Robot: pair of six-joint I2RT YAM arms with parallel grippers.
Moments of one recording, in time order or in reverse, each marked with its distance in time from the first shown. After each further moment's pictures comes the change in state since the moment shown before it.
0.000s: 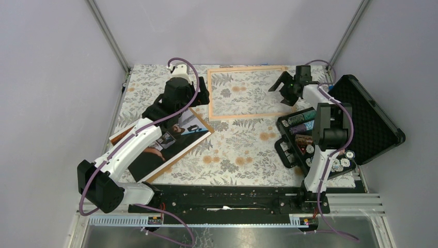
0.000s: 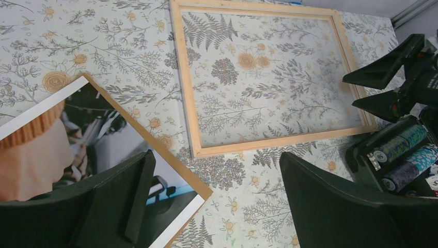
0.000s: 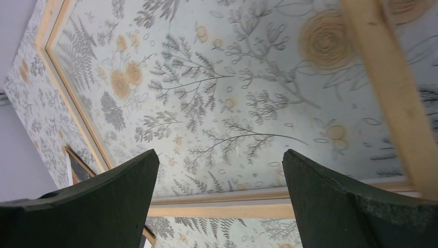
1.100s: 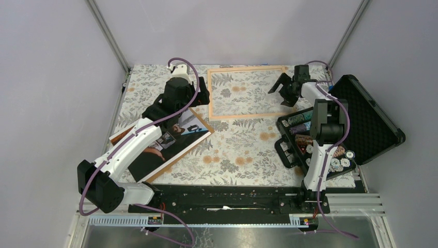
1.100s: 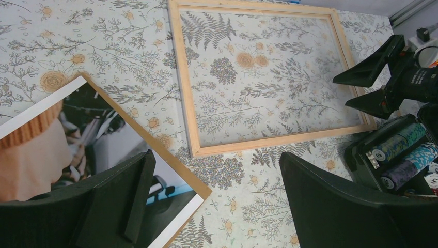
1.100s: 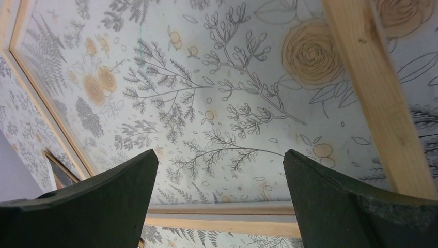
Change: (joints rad) left arm 0.000 0.000 0.000 0.000 0.008 0.000; right arm -0.027 0.093 0.072 -0.061 -0.015 -0.034
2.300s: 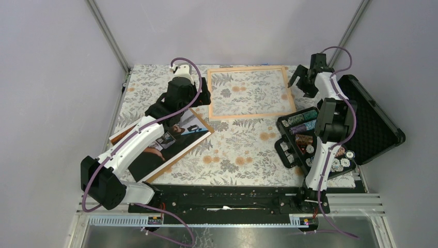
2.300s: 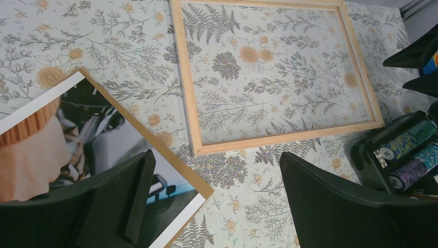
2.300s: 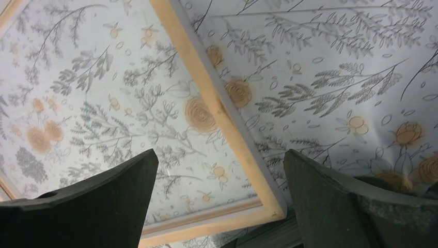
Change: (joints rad) left arm 0.003 0.037 0.006 0.000 0.000 0.000; right arm -0.116 0.069 0.303 -0.257 0.208 -0.232
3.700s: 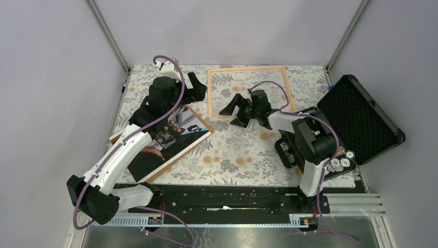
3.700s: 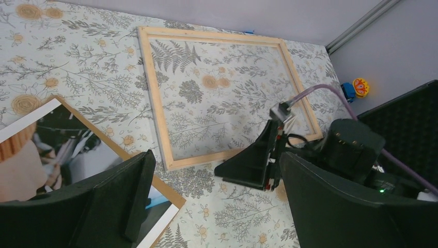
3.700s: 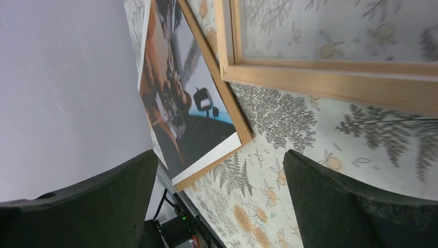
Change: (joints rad) left arm 0.054 -0.148 -0.014 0.039 0.143 -0.039; right arm 0.572 -0.321 -0.814 0.867 -0.407 0.572
